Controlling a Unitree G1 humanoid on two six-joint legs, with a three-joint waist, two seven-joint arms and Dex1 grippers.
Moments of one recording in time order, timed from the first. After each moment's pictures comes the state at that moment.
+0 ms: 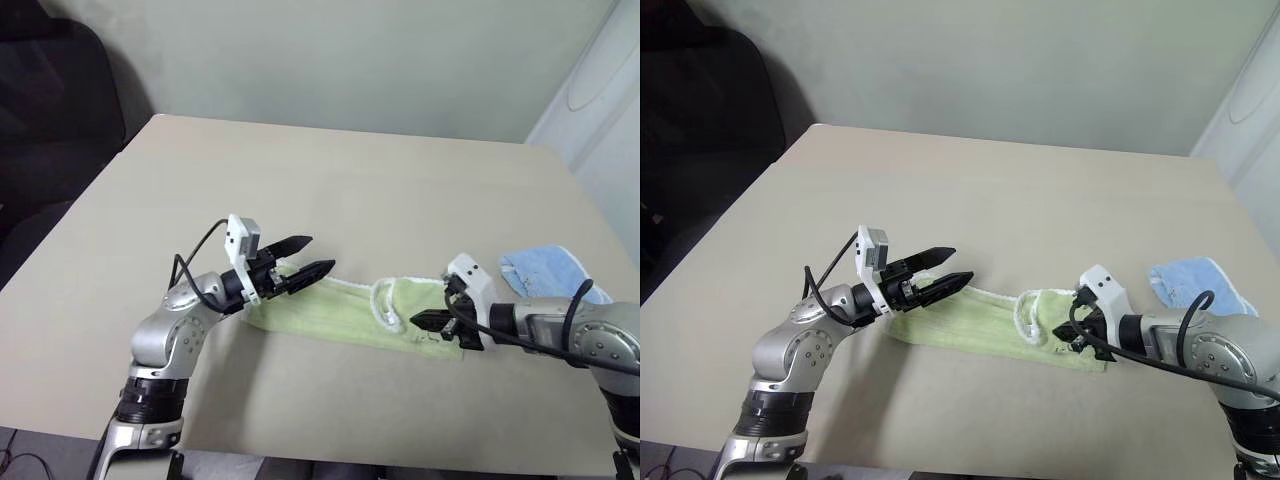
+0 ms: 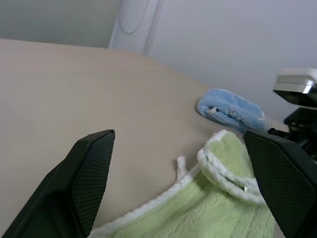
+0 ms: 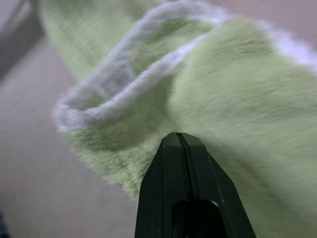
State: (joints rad) left arm -0.34 0.44 0.08 -0.11 -0.64 0.53 -0.86; right arm -0.32 -0.79 -0.03 -0.55 0.95 1.36 0.47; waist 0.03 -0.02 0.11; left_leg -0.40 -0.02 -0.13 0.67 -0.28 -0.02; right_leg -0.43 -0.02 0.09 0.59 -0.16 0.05
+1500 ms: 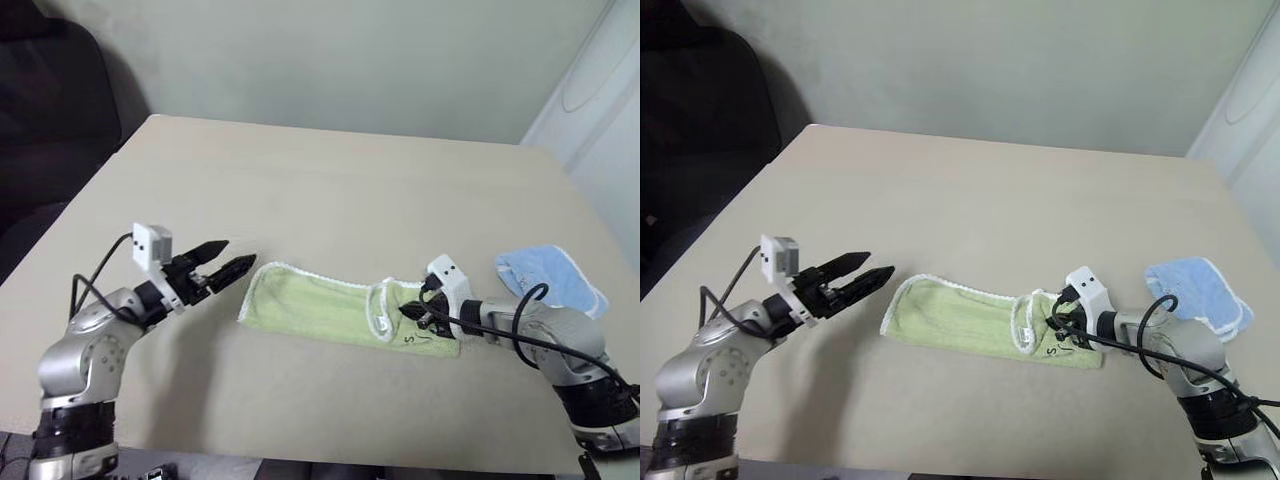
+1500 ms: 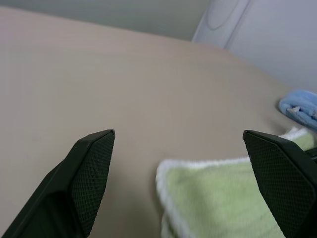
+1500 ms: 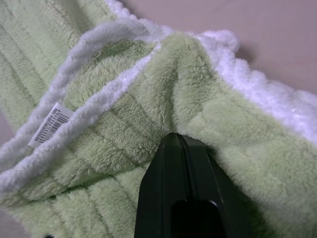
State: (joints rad) left arm -0.13 0.64 0.37 -0.09 -0.71 0.60 -0.82; right arm -0.34 -0.67 0.16 -0.29 0.60 1.05 0.54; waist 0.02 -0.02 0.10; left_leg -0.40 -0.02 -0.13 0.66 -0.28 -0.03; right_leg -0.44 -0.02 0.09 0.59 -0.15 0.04
